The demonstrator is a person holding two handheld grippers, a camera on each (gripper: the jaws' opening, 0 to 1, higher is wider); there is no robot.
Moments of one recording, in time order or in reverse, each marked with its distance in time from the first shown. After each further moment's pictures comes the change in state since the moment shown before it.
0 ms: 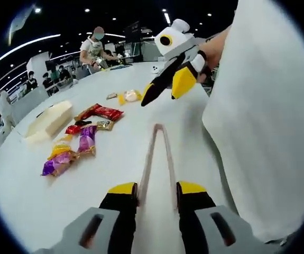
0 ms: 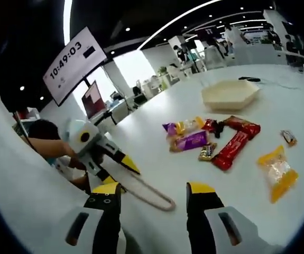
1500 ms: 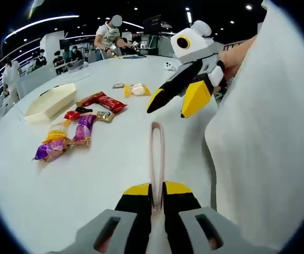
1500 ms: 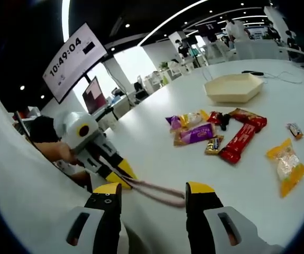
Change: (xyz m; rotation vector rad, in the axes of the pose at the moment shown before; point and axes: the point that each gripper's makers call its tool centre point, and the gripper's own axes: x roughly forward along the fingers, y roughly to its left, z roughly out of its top) left arm 0.008 -0.012 0.004 -0.184 0.083 0.011; right arm 0.009 0.007 -0.010 0.008 0.034 0.020
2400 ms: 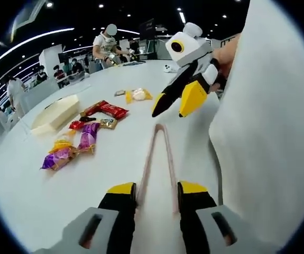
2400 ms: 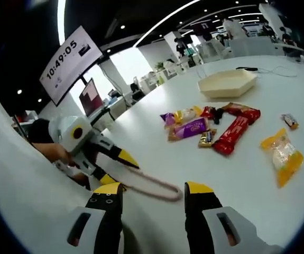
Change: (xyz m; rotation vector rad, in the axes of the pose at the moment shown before) left arm 0.005 0.005 0.000 0.093 -0.054 0.062; right arm -0.004 -0.011 -0.013 0.035 -0.001 -0.020
